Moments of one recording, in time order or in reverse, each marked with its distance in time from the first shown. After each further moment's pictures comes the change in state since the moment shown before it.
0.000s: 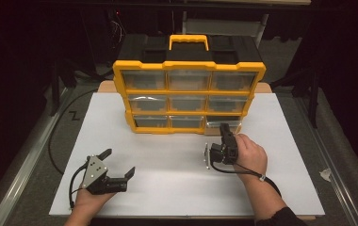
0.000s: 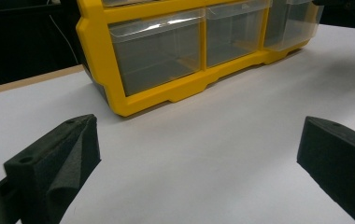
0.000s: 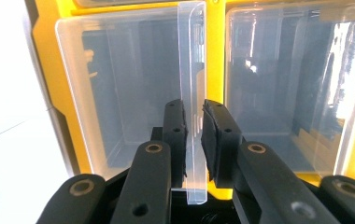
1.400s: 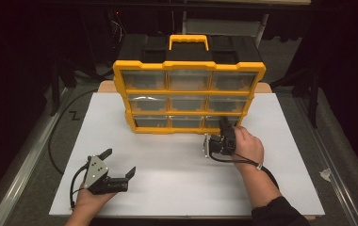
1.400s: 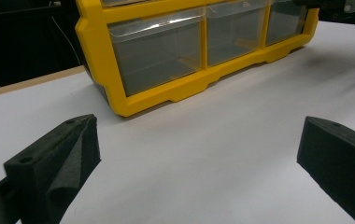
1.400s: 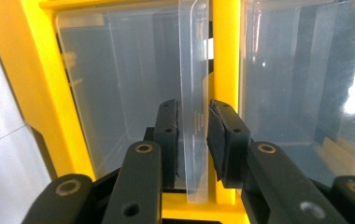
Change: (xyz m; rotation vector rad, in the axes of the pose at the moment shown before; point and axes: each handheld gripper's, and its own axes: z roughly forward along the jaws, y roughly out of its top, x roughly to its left) left arm -0.001 0.000 0.002 0.000 0.009 0.012; right arm -0.001 0.003 0.033 0.015 -0.003 0.014
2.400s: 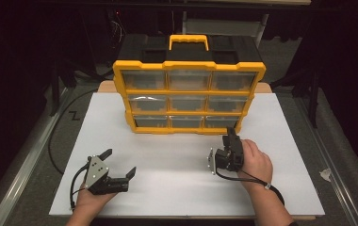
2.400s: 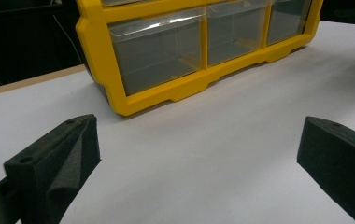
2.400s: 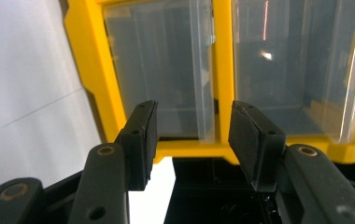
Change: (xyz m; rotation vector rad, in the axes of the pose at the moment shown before) left arm -0.003 0.001 -0.001 0.000 0.006 -0.001; right arm 0.000 -0.013 -0.049 0.001 0.048 0.046
